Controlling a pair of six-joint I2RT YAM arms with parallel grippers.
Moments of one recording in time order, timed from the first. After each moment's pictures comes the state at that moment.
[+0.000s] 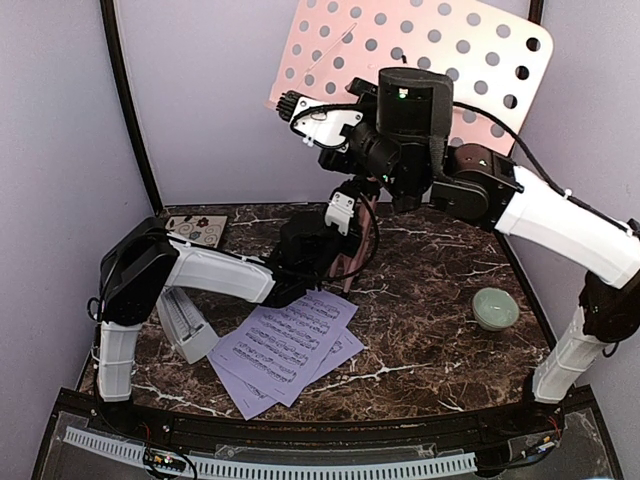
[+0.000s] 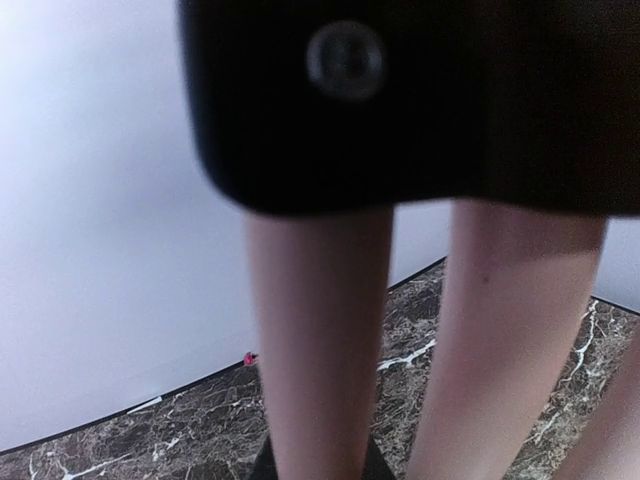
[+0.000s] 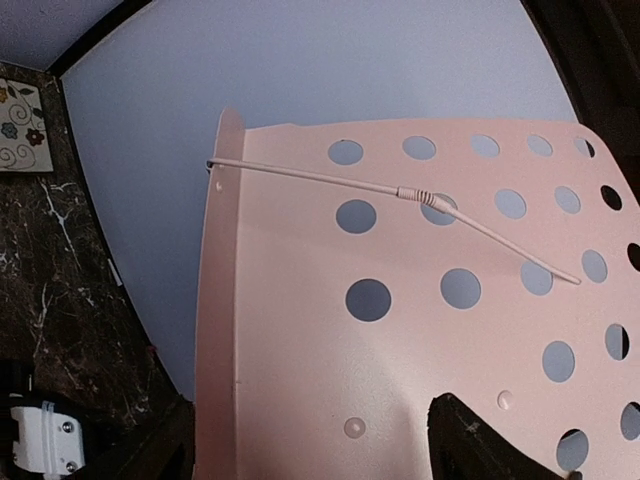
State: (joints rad) left arm -0.96 2.11 1.39 0.80 -0.47 0.21; right arm 1.20 1.64 1.86 -0.23 0.84 -1.13
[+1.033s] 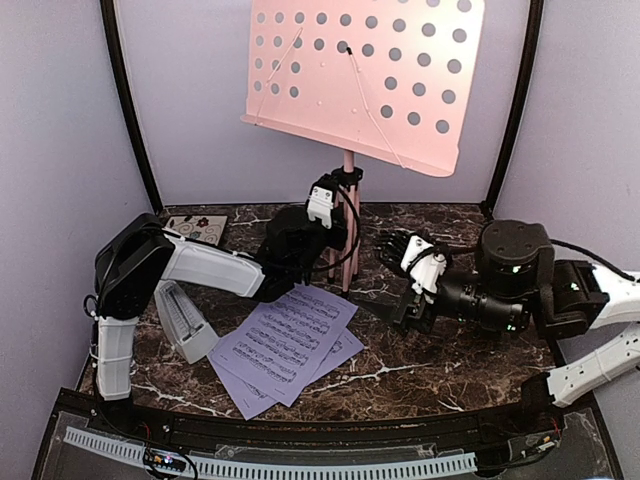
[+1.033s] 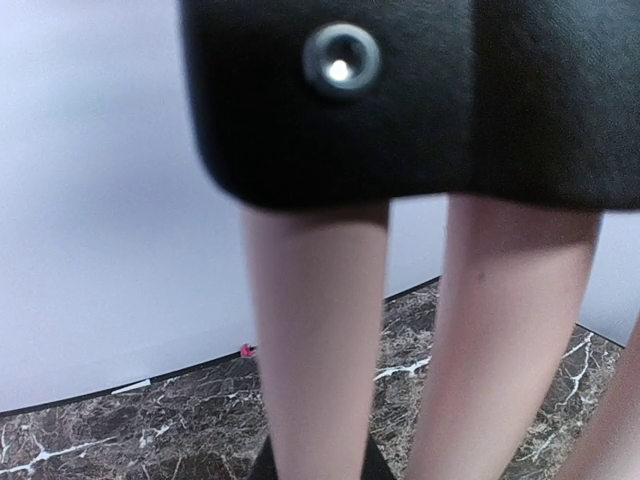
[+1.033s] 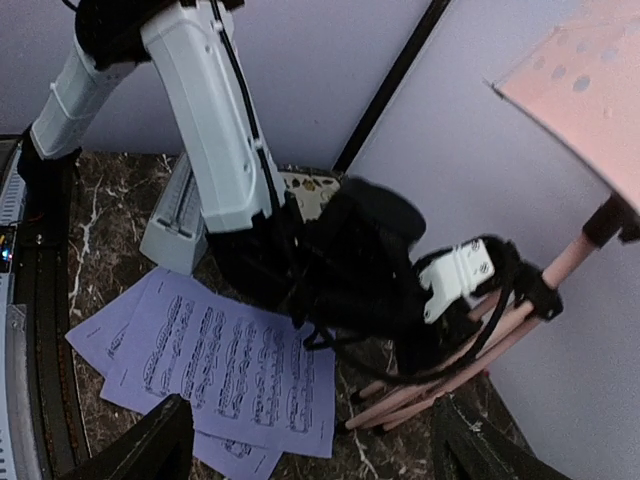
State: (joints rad) left arm -0.90 2.09 1.34 0.84 -0.40 0.08; right arm 1.44 1.05 1.08 -0.26 0.45 -0.40
